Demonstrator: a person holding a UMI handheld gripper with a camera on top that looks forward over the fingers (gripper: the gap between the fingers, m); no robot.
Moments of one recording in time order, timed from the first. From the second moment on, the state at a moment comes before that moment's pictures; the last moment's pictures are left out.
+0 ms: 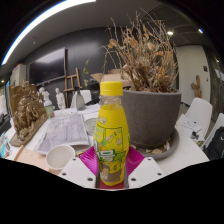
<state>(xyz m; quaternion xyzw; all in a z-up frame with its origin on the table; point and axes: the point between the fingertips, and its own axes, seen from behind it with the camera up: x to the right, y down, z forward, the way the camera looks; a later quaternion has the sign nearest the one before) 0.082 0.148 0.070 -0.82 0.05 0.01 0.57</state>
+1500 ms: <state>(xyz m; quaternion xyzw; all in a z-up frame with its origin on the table) -0.096 -0.150 0.249 -0.88 0.04 -0.09 0.47</state>
